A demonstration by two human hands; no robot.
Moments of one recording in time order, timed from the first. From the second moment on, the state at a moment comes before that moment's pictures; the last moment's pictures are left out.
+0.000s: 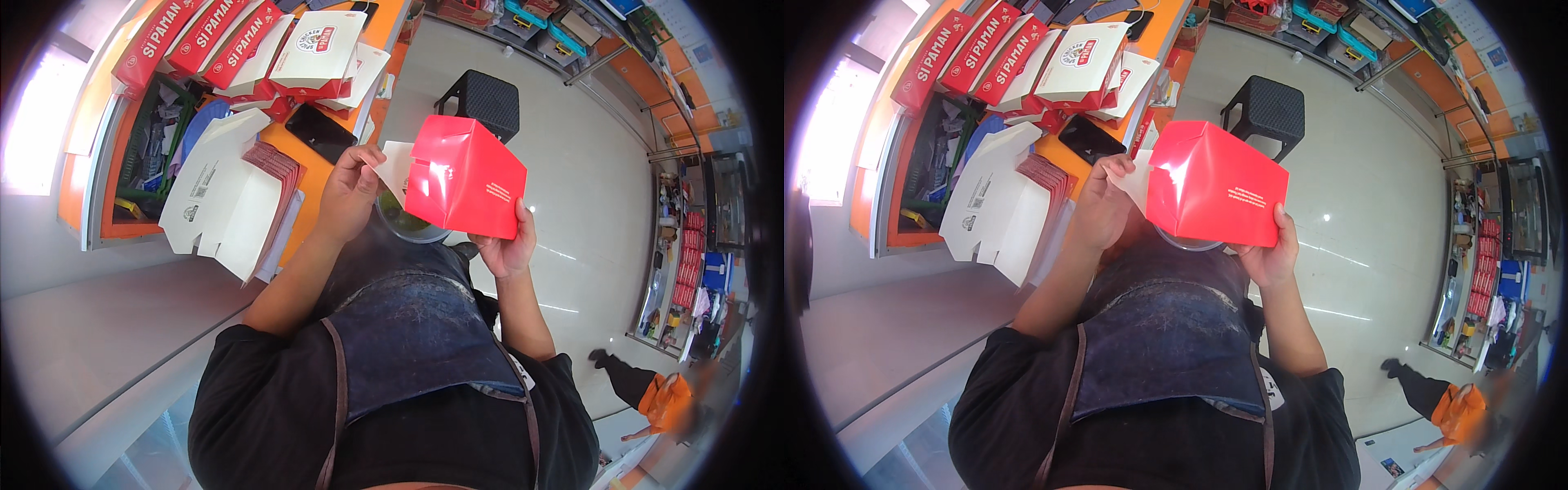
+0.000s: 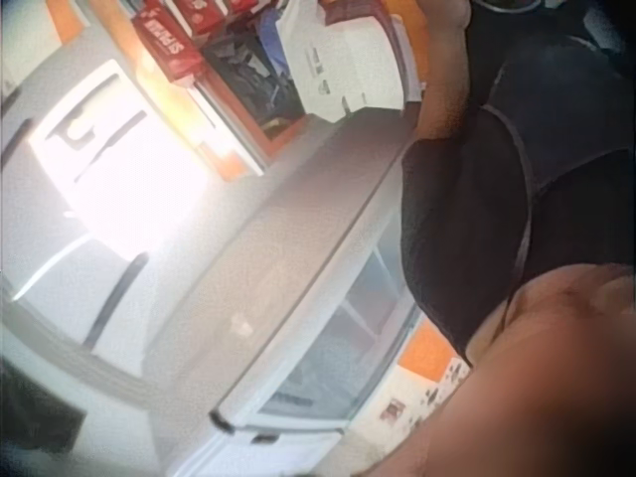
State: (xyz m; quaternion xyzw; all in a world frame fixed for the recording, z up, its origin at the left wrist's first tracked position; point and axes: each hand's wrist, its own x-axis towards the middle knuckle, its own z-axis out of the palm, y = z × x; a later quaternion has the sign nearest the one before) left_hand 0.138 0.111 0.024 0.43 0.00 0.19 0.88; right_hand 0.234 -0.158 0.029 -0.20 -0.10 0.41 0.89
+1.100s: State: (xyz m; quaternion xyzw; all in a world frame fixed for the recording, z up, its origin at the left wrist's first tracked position) left_hand 0.120 0.108 0.071 0.62 0.14 0.14 0.75; right_hand 0.243 -0.117 0.034 -0.52 -0.10 0.33 0.78
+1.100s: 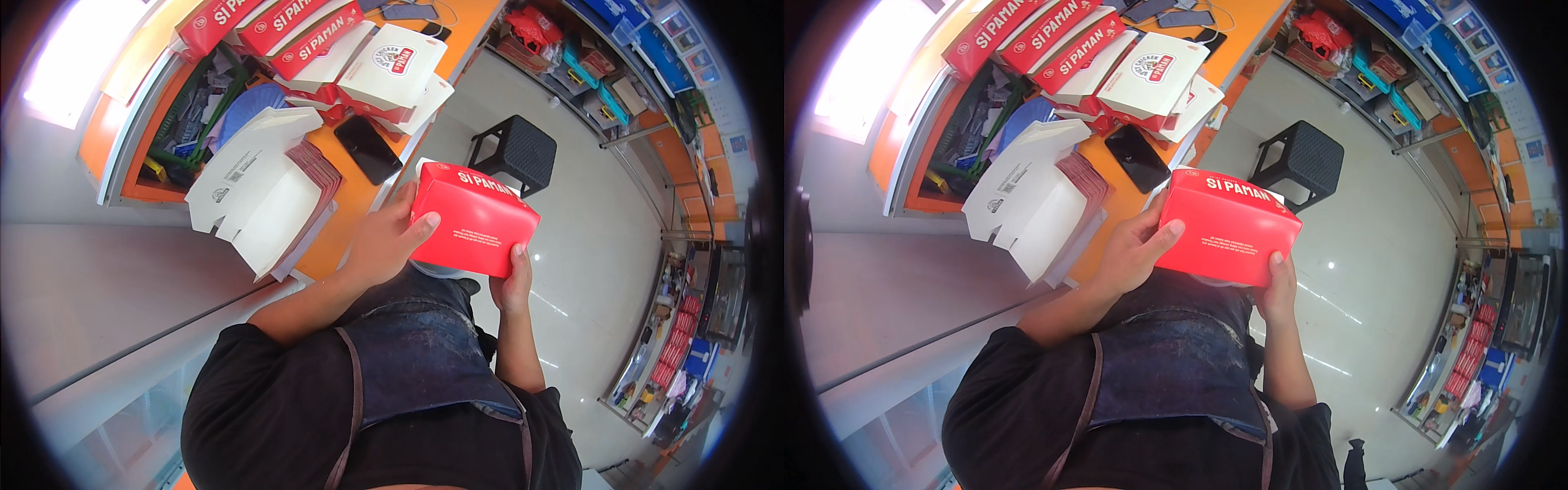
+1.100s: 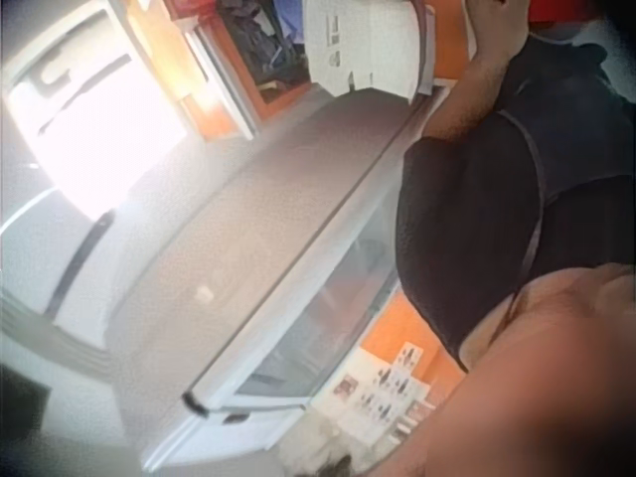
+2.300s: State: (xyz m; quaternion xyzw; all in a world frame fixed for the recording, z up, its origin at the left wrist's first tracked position) left_hand 0.099 0.118 0.061 0.59 0.05 0.35 0.72; right_hand 0.259 -0.083 0.033 -0.45 -0.11 0.40 0.79
